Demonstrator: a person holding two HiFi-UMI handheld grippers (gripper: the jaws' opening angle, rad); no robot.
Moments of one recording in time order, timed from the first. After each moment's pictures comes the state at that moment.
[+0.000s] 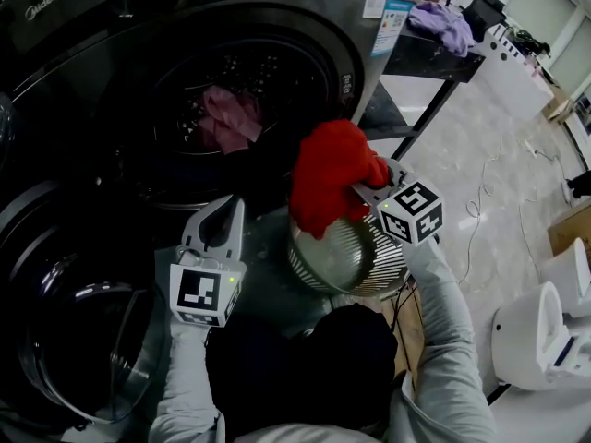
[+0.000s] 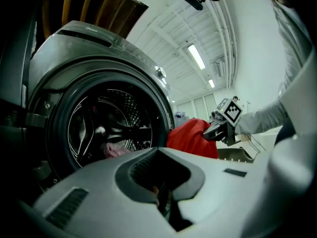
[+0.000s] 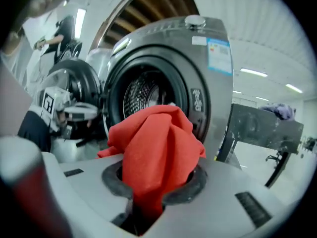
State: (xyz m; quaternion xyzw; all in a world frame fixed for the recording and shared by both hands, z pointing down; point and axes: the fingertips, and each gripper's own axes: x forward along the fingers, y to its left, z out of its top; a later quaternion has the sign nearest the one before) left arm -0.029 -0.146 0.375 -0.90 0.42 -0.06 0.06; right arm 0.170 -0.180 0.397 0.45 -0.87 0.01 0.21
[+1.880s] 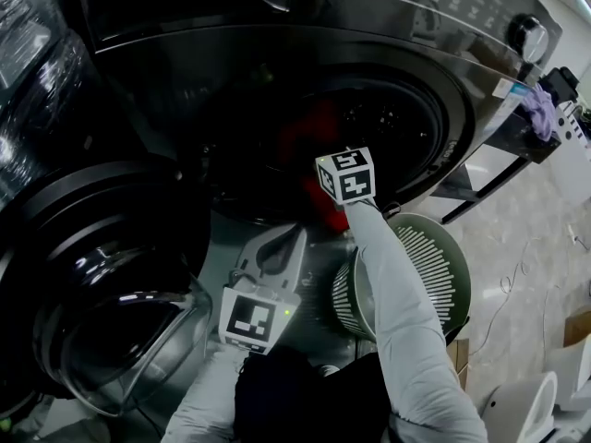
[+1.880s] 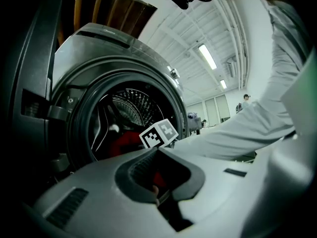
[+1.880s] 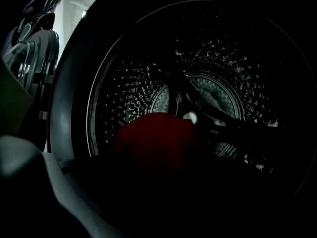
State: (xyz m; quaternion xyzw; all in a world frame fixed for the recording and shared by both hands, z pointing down) left arm -0.063 -0.162 0.381 -0.88 0.47 -0.05 0.05; right arm -0.050 -0.403 0.410 0.45 -0.88 -0.04 0.13
